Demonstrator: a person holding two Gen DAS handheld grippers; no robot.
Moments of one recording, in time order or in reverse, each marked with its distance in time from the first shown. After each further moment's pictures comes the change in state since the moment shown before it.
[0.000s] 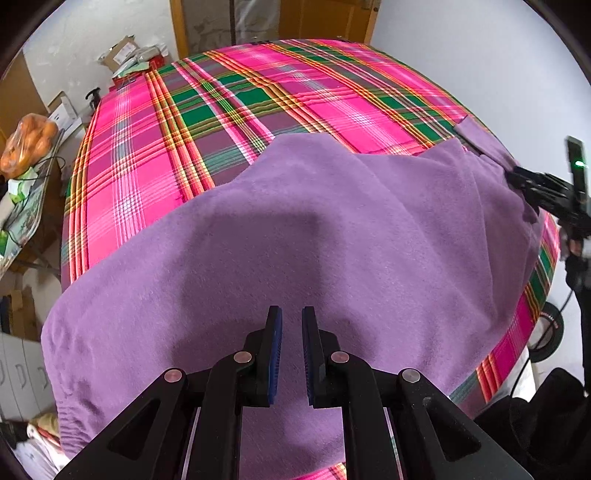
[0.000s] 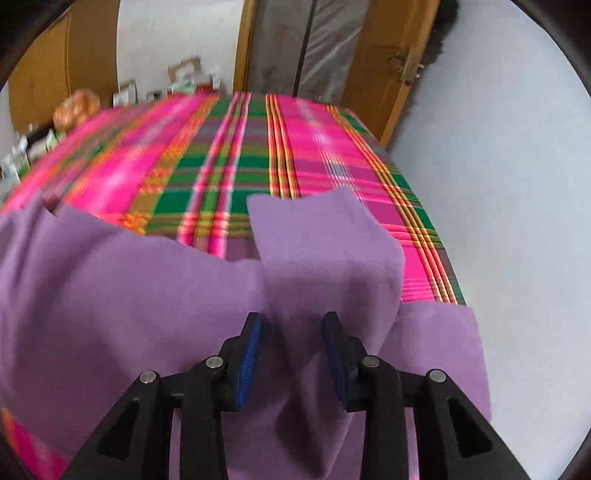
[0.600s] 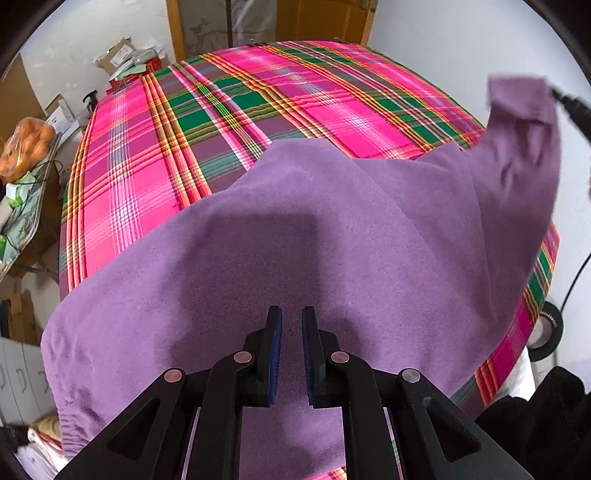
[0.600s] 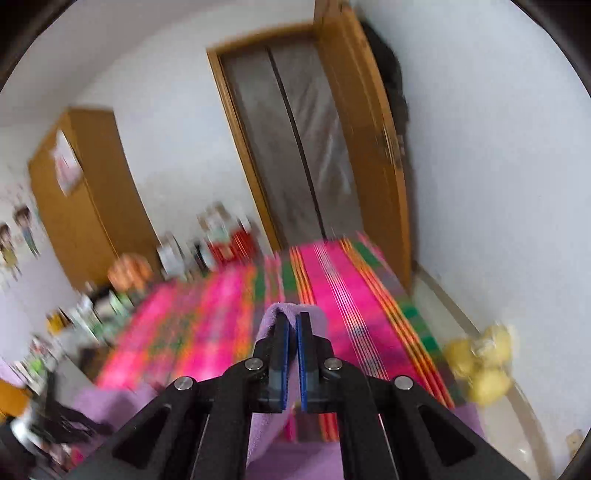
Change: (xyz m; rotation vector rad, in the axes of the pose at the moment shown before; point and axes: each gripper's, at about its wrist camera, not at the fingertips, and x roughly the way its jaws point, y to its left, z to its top) left arm -0.001 -0.005 0.004 0.010 -0.008 -0.004; right arm -0.145 -0.089 0.071 0.345 -0.490 0.326
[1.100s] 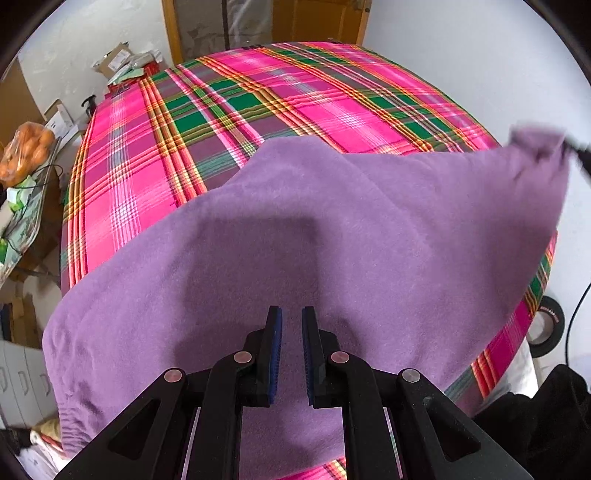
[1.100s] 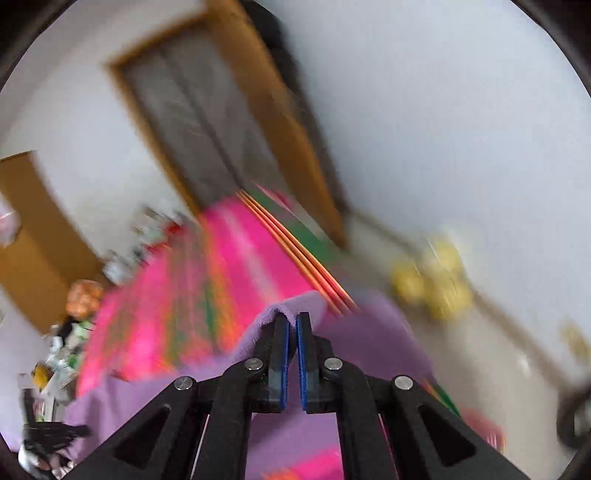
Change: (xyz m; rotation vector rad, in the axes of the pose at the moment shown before) left arm -0.004 -0.006 -0.008 0.014 -0.004 0.004; right arm -0.016 -0.127 -0.107 0.345 0.219 -0.260
